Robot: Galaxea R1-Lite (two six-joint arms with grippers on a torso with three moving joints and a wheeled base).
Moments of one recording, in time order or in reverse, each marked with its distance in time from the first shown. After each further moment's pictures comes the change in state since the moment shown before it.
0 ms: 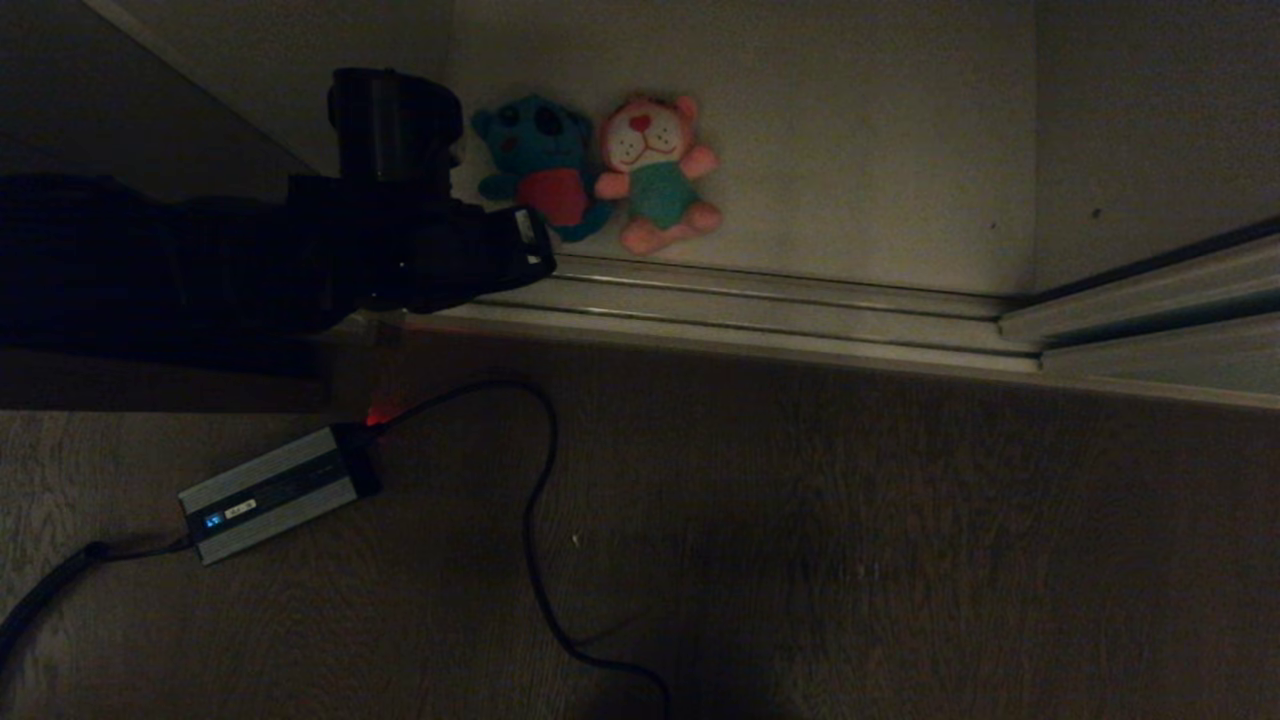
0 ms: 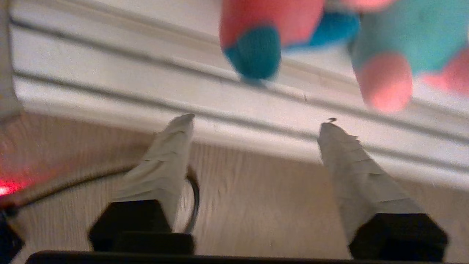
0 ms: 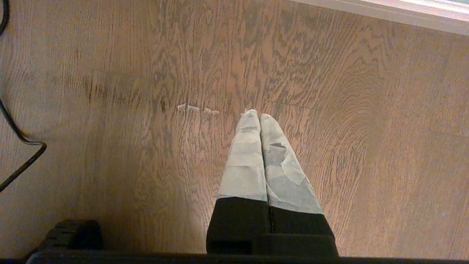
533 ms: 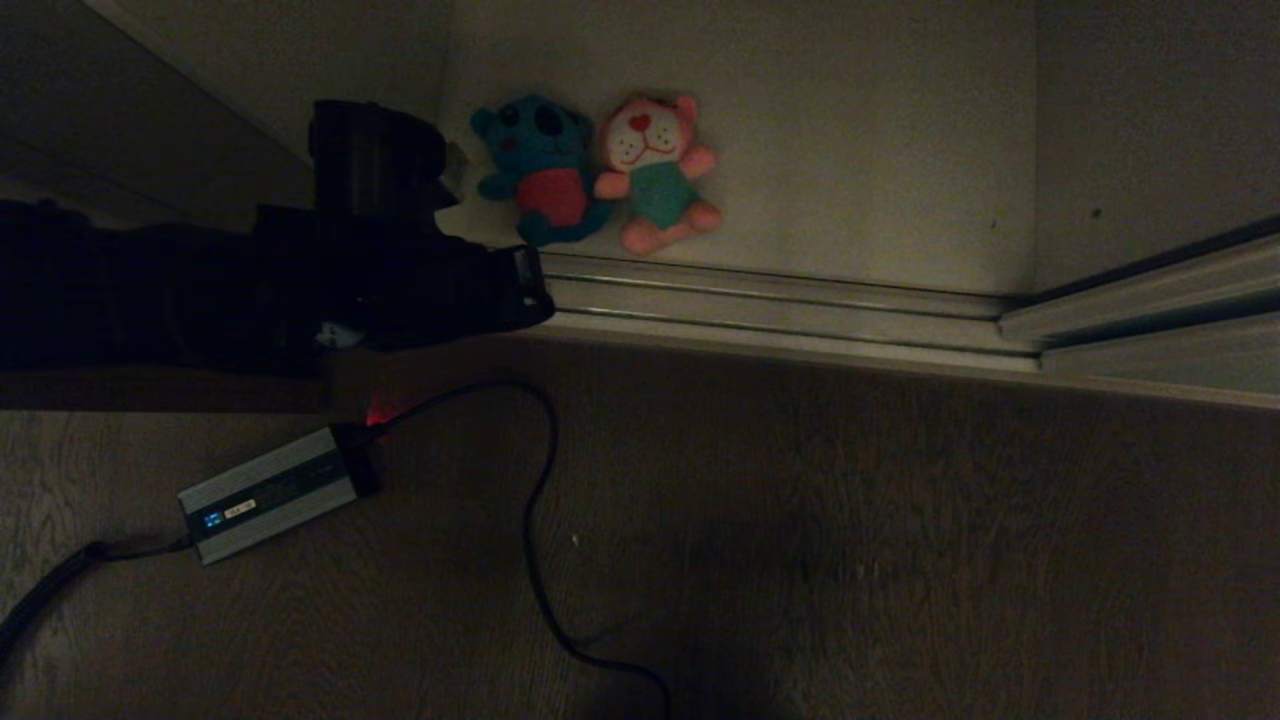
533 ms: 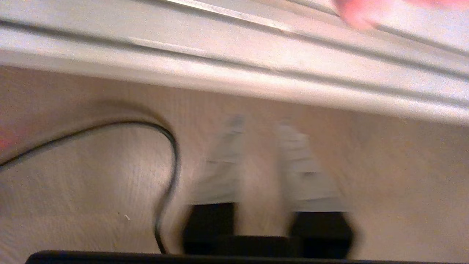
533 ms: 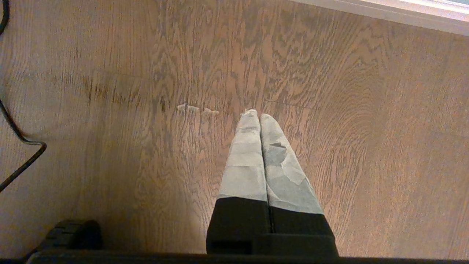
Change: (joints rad) left arm -0.005 -0.085 0.168 0.009 -0.153 -0.005; right arm 0.000 0.000 0.000 0.000 0.000 -0.001
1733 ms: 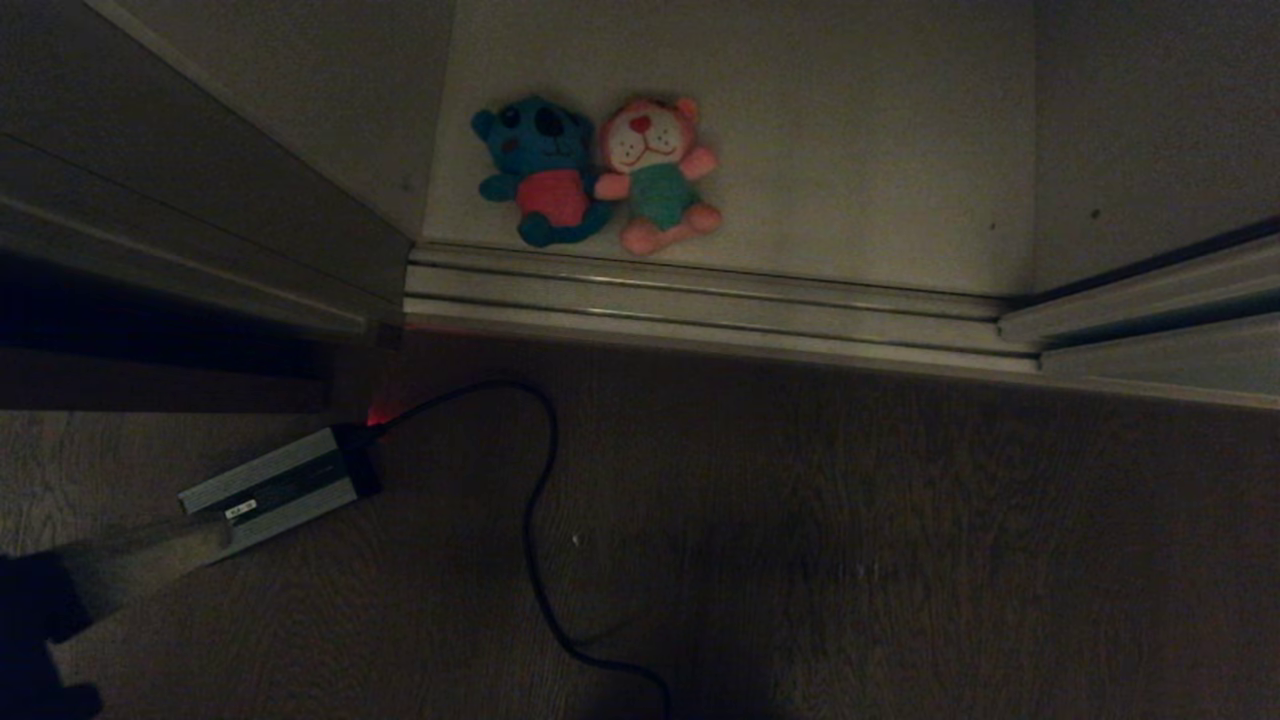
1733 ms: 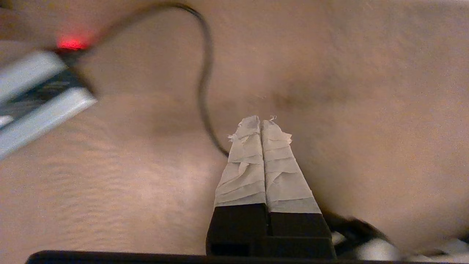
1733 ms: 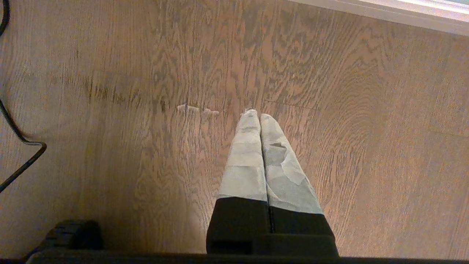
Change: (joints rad) left arm 0.361 -0.964 0.833 0.126 -0.489 0.251; right arm 0.000 0.000 0.000 0.000 0.000 0.000
